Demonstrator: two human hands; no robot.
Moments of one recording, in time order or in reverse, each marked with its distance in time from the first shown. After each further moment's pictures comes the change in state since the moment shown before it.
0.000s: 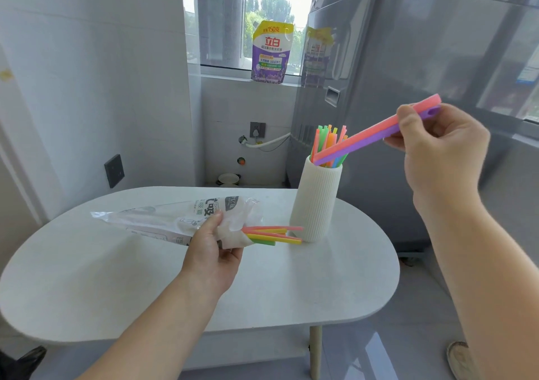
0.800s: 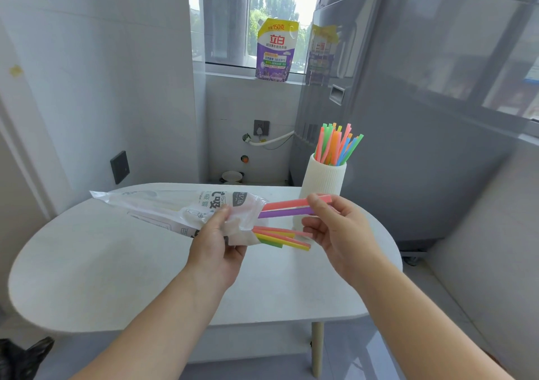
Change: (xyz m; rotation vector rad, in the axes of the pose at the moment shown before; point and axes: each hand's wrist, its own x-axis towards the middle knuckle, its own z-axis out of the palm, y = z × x) left_hand 0.000 0.000 0.001 0.045 -0.030 0.055; right_hand -0.104 0.057 0.041 0.354 -0.420 0.819
